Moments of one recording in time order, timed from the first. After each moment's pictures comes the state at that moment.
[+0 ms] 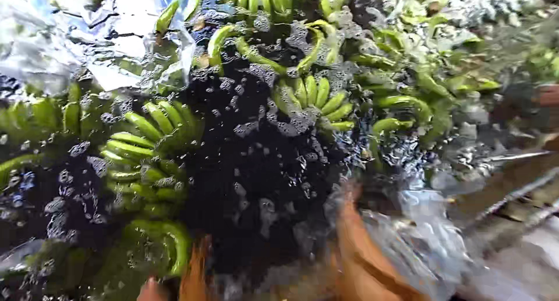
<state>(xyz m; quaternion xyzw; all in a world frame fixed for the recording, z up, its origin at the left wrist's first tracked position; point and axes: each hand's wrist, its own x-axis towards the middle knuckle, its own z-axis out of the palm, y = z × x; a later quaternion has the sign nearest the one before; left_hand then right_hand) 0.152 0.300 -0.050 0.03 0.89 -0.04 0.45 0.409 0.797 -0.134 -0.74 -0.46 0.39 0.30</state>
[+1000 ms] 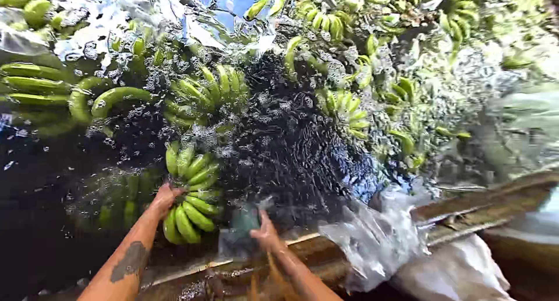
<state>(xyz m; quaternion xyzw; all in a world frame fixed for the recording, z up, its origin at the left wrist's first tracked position) 0.045 0.262 -0.080 -0.08 0.76 0.41 0.50 0.334 0.472 -0.045 -0.43 -0.68 0.57 -0.17</state>
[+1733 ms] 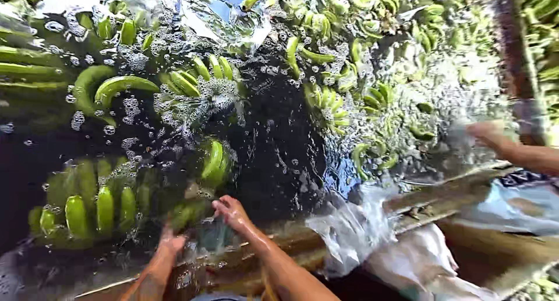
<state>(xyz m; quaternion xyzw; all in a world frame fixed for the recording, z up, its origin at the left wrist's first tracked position) 0.205 0.237 -0.097 -0.53 0.44 0.62 0.38 0.252 0.444 -0.014 -0.41 -0.64 0.60 -0.27</state>
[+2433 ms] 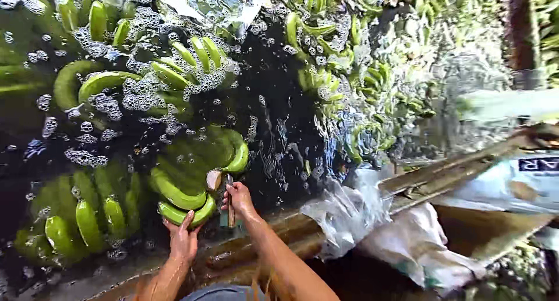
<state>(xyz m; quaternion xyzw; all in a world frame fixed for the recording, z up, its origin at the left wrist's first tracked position) 0.226 0.286 -0.039 -0.44 0.48 0.69 0.31 0.242 0.462 -0.013 -0.65 -0.42 0.62 -0.12</state>
